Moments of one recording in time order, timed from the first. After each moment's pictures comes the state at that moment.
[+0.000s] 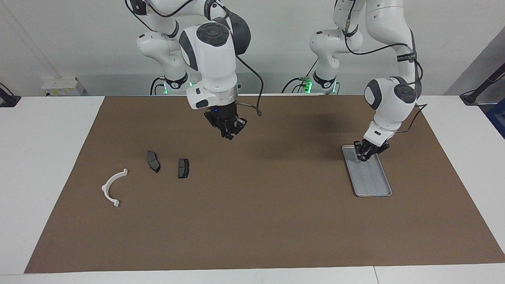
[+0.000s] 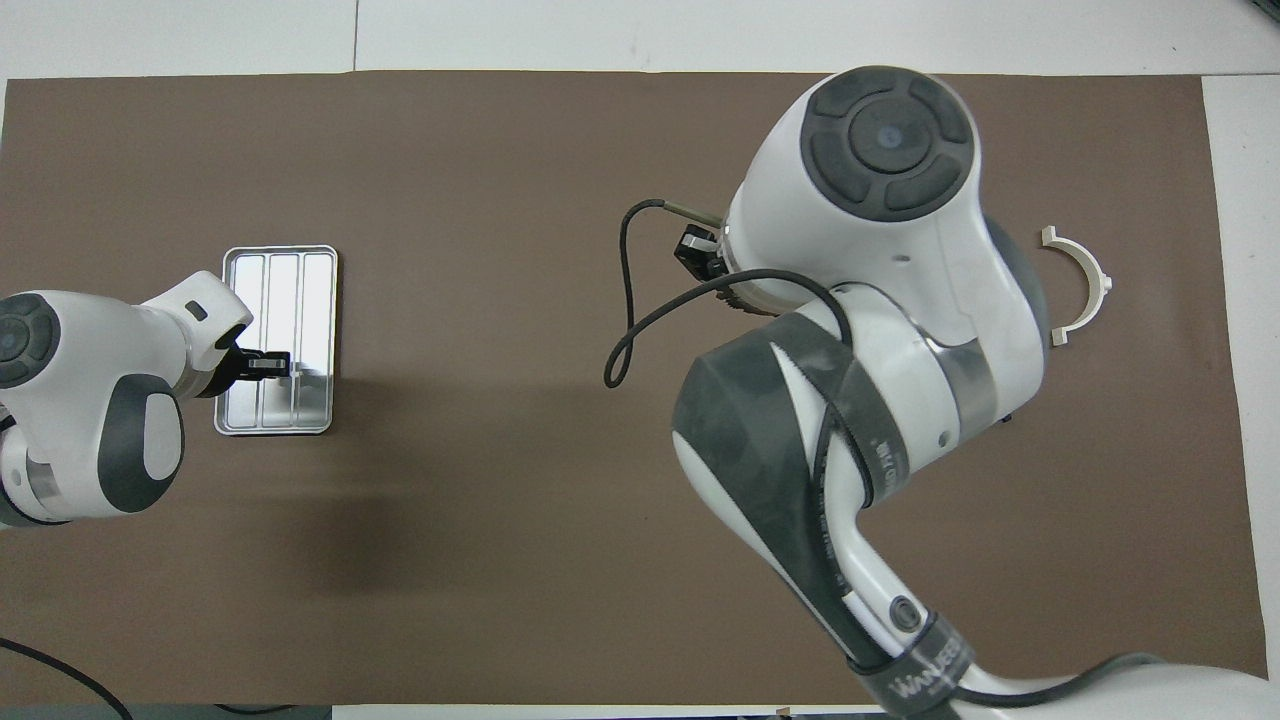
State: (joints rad) left arm -0.03 0.10 0.03 -2.27 -0.01 2.44 0.08; right arm 0.46 0.29 0.06 -1.43 -0.01 1.79 1.01
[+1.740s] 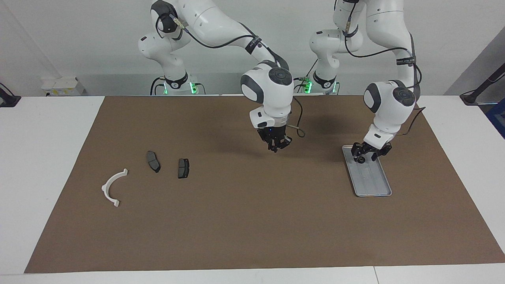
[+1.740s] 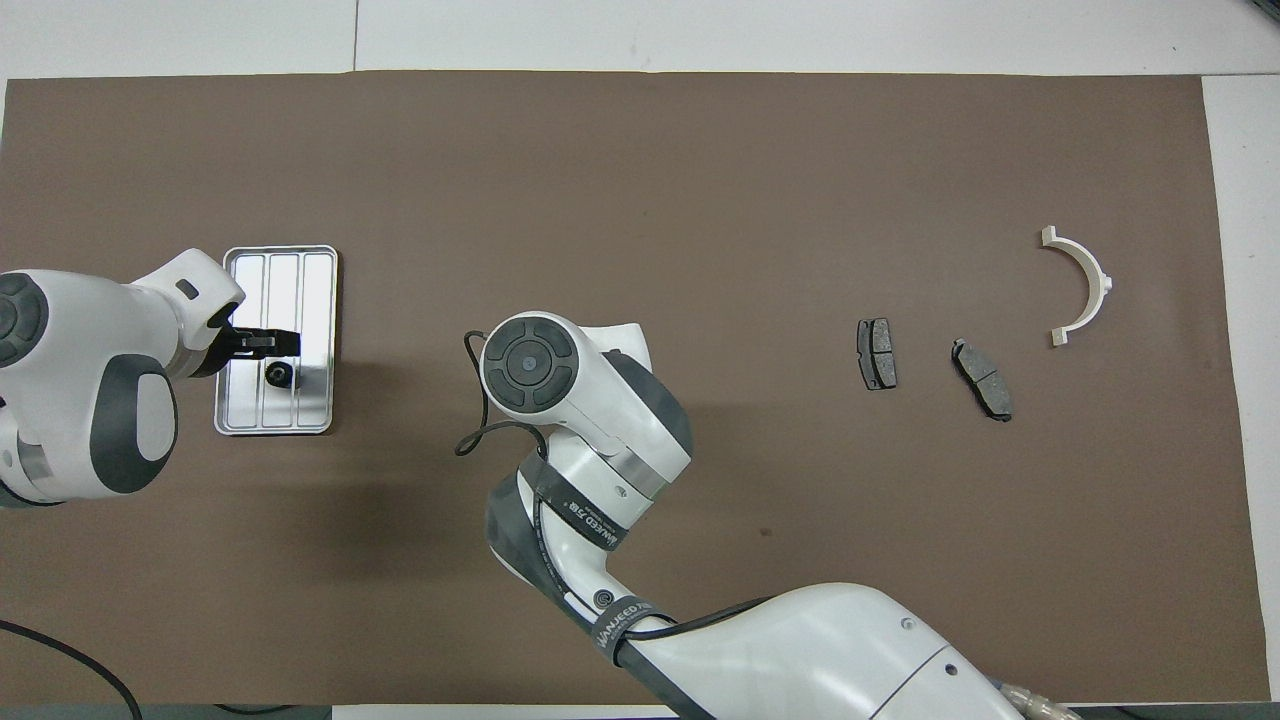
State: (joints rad) left arm -0.03 0.13 0.03 -2.19 -0.01 2.42 0.05; right arm 0.69 0.60 0.06 -1.52 -0.08 2.16 1.38
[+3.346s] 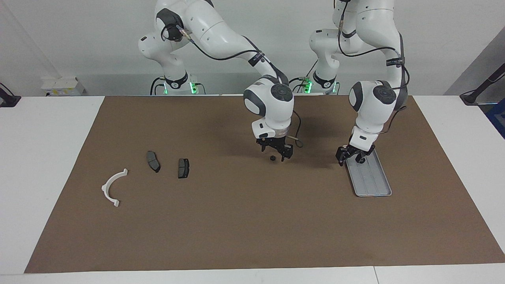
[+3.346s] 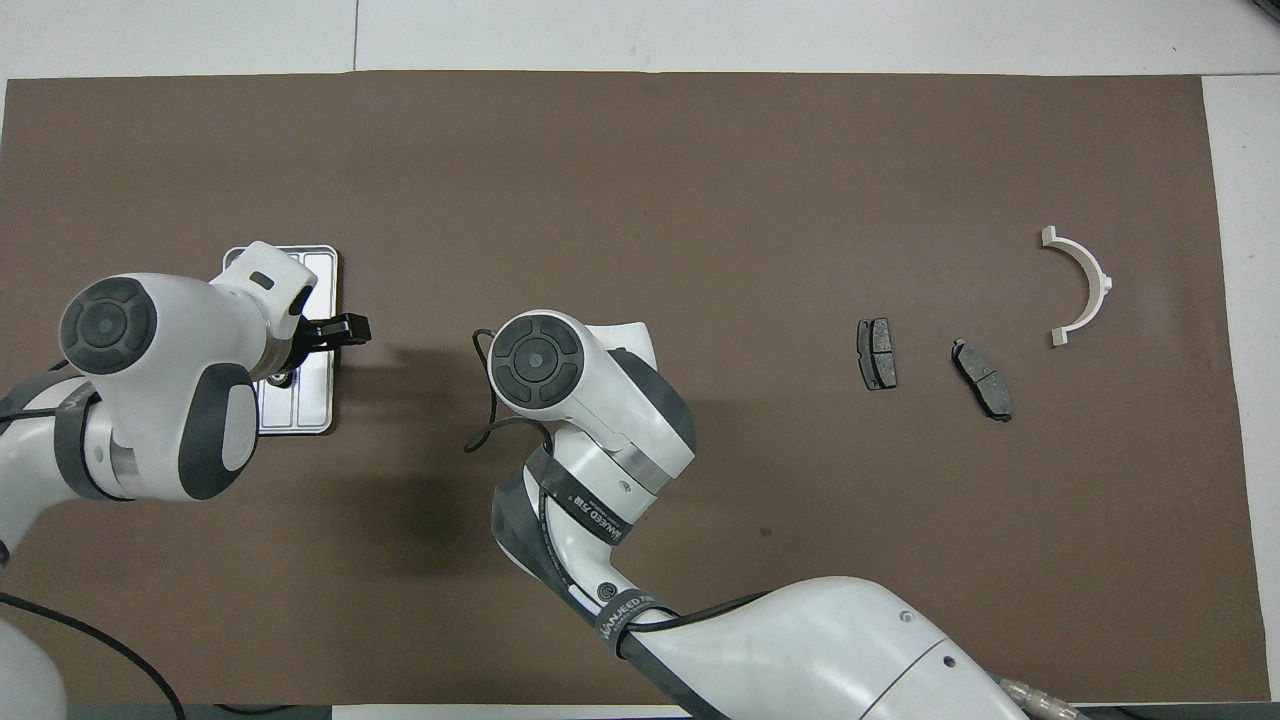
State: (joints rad) left arm -0.19 0.13 0.02 -2.21 -0.01 2.47 -0.30; right arm 0.69 0.60 0.05 -1.51 -0.09 2.15 1.38
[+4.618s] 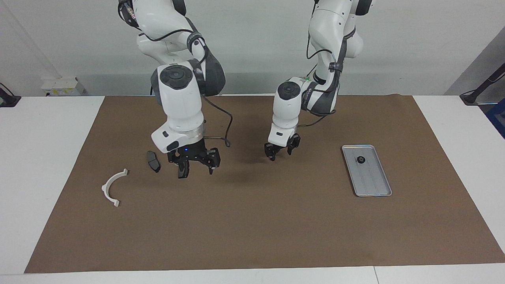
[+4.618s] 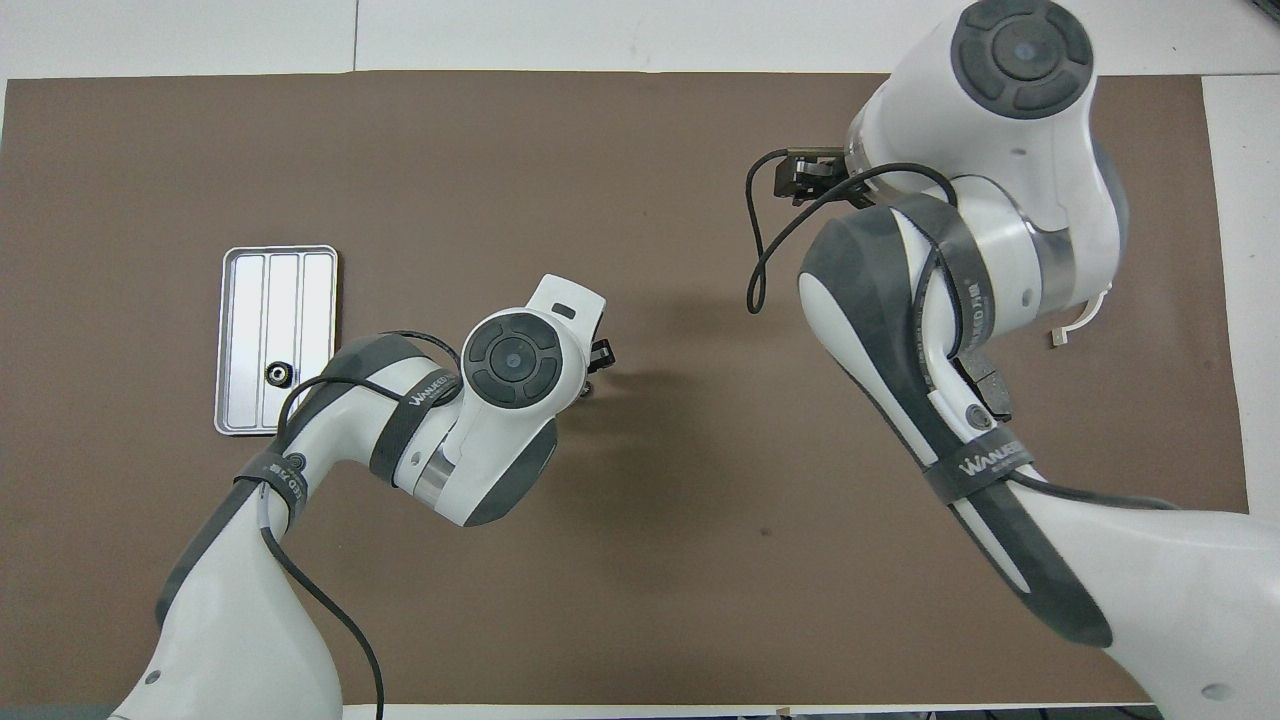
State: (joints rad) left arm -0.64 0.29 0.02 -1.99 0.07 2.33 -0.96; right arm 0.25 0.41 0.04 -1.40 -0.09 1.92 0.42
